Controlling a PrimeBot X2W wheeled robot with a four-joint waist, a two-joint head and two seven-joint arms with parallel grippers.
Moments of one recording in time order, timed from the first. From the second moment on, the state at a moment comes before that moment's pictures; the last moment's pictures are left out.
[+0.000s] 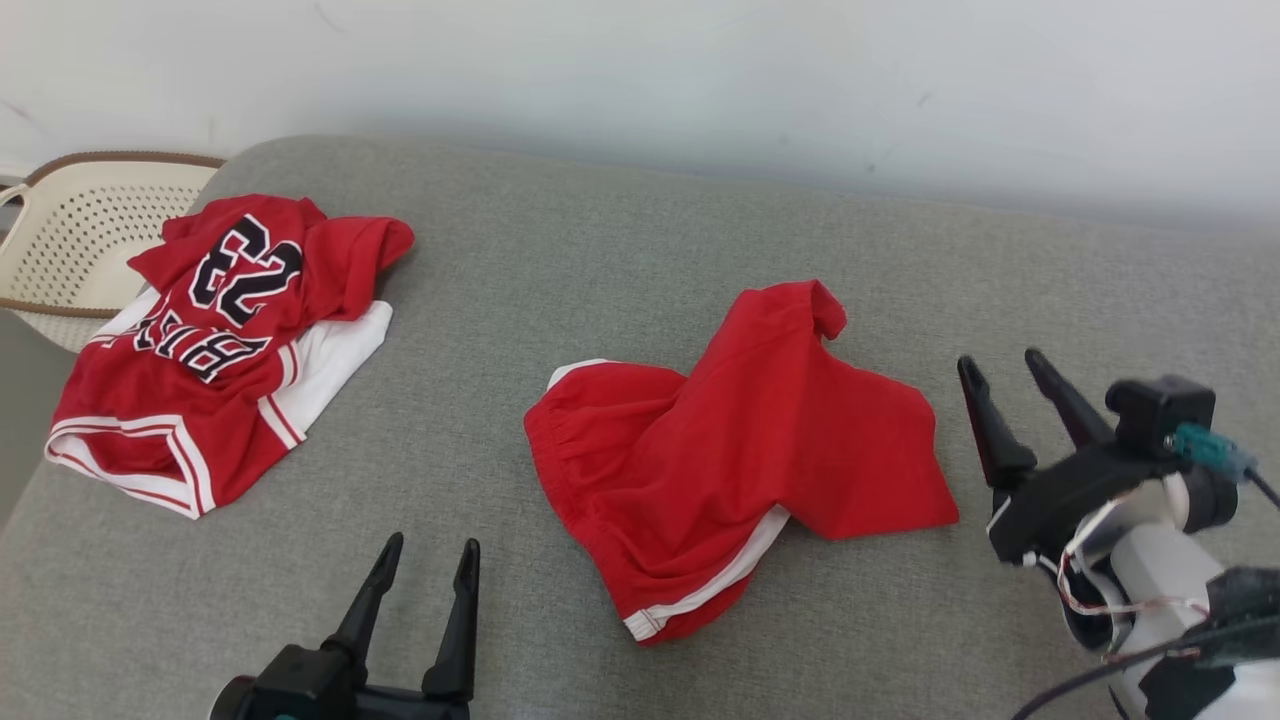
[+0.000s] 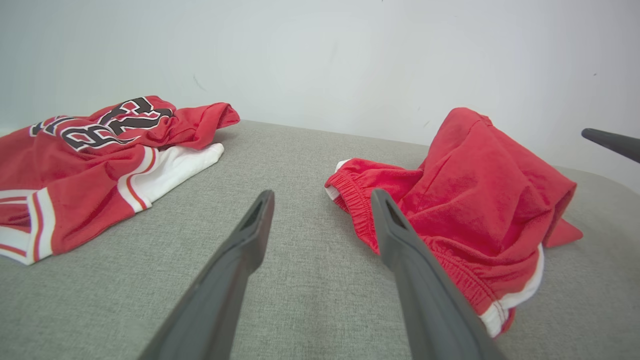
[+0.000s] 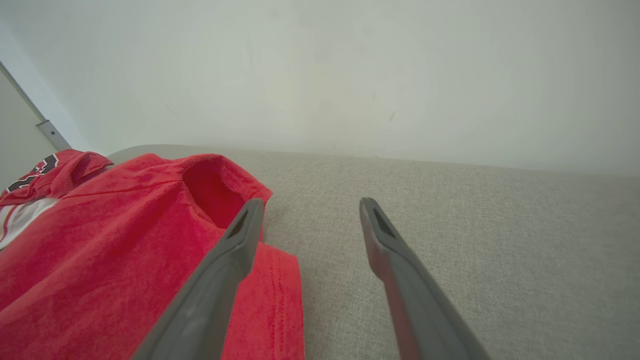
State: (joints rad) left arm -0.14 0.05 -0.18 0.11 -0.17 -0.01 -0.26; right arm -0.59 -0.43 0.61 0.62 0.66 0.13 -0.26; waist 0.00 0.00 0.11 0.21
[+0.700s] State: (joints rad) left arm -0.14 0.05 -0.10 0.10 -0.15 -0.02 -0.26; right arm -0.27 -0.42 0.48 0.32 0.58 0.13 0.03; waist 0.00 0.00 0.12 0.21
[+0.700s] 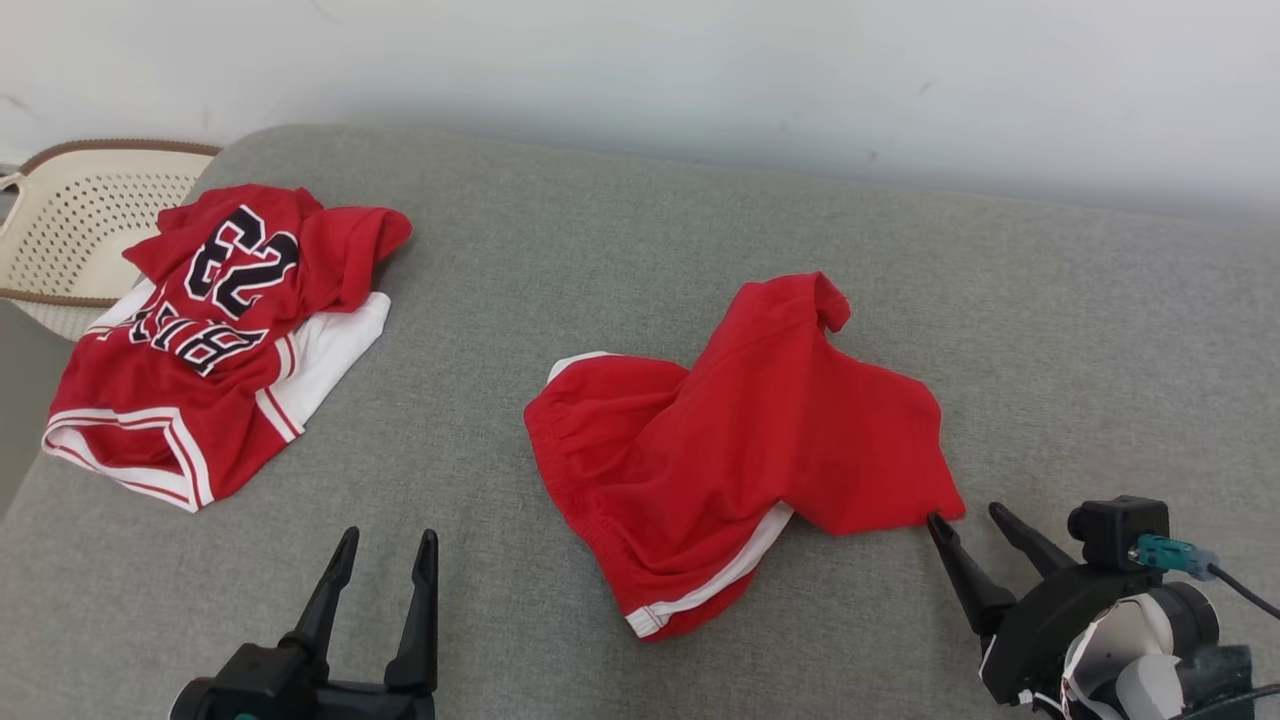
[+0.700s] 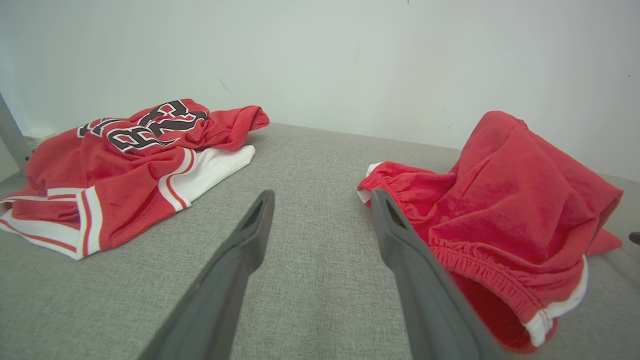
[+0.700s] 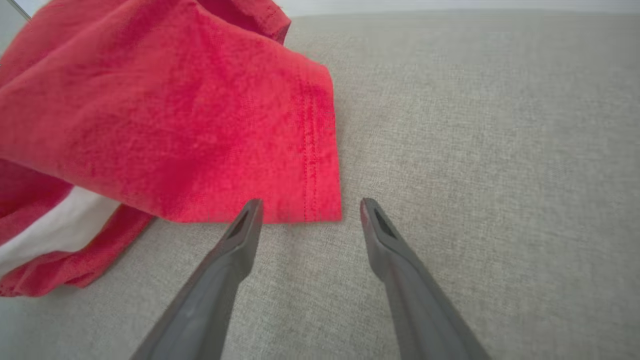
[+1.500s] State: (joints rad) left arm -0.15 0.05 -0.11 0.11 -0.17 -0.01 -0.26; right arm -0.41 -0.37 0.48 0.49 0.53 0.13 -0.05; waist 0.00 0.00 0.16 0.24
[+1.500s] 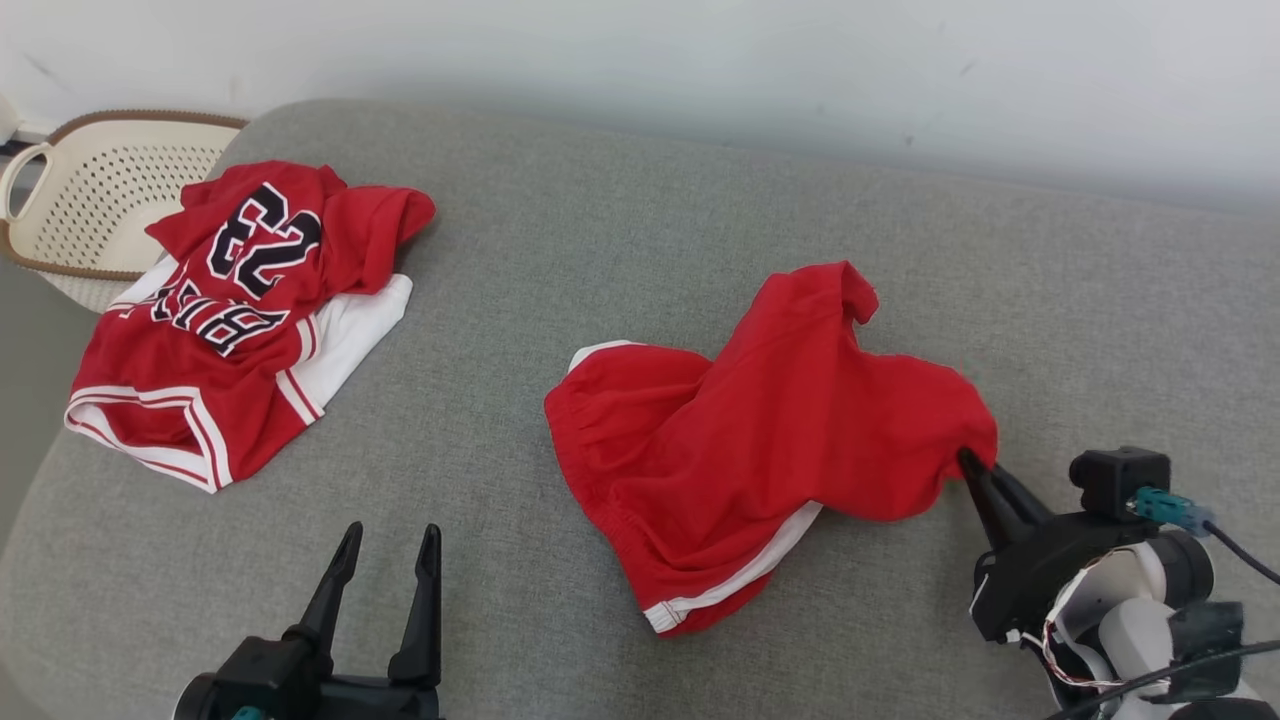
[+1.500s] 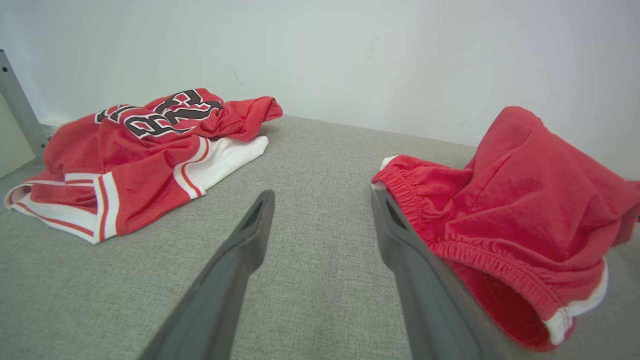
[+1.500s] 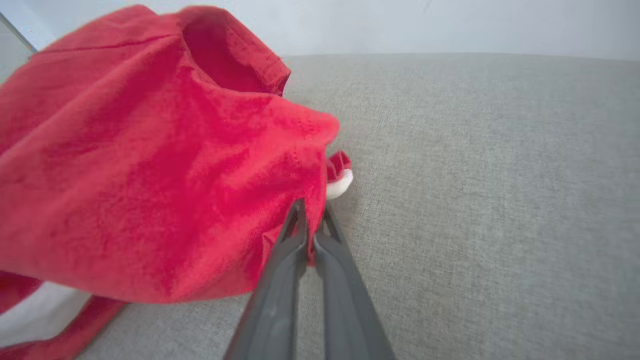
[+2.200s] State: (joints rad) left arm -0.10 0.05 -0.09 0.12 -0.17 -0.01 -0.26; right arm -0.05 -0.46 0.32 -0.15 0.70 0.13 0.32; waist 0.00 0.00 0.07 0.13
